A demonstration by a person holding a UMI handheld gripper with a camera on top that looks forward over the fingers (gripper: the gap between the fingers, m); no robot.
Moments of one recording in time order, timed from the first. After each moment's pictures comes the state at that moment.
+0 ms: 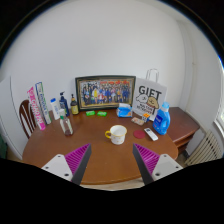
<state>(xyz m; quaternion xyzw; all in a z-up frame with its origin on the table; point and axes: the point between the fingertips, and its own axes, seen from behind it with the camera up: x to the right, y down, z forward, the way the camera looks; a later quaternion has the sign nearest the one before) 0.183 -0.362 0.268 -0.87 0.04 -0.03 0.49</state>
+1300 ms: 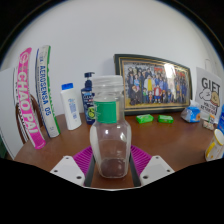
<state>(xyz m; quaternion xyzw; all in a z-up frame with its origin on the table) -0.109 0.005 0.049 -0.83 -0.01 0.04 0.56</state>
